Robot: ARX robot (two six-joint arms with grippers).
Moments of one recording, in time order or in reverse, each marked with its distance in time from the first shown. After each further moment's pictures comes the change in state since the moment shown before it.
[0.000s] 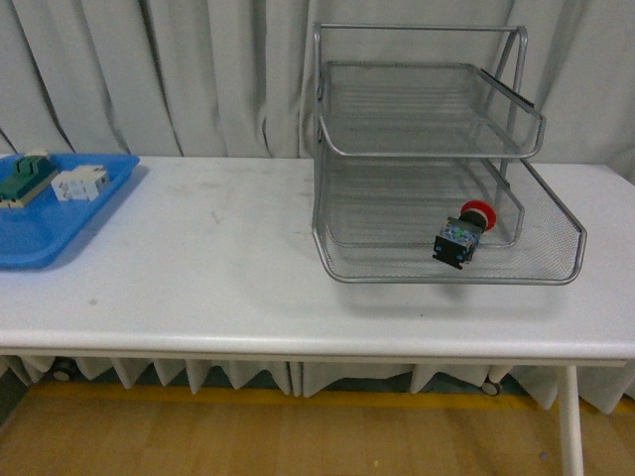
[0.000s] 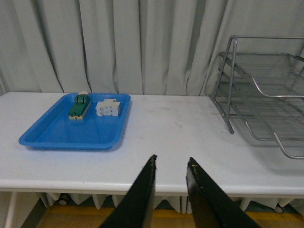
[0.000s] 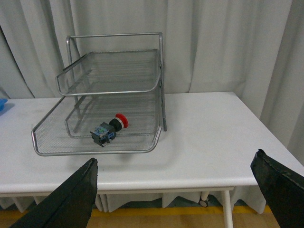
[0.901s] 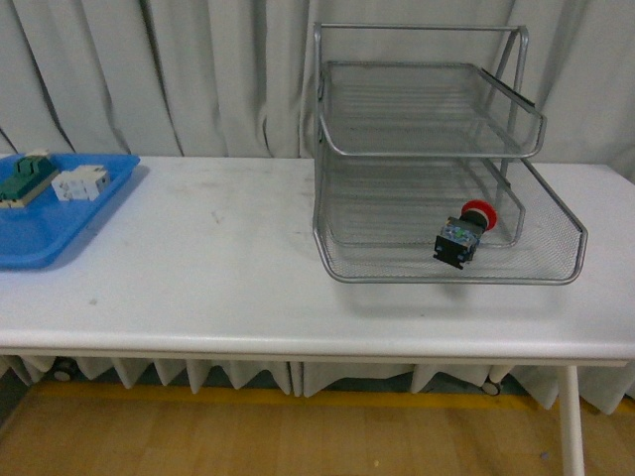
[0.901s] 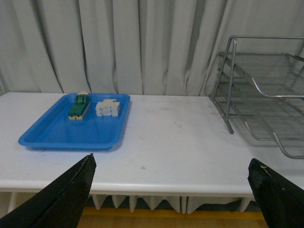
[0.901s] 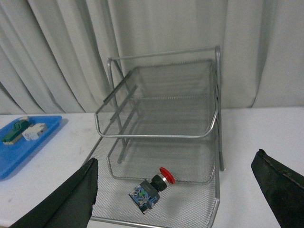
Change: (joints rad) left arm 0.000 0.000 0.000 0.000 0.000 0.001; right arm -0.055 1.212 0.487 0.682 -0.300 0.121
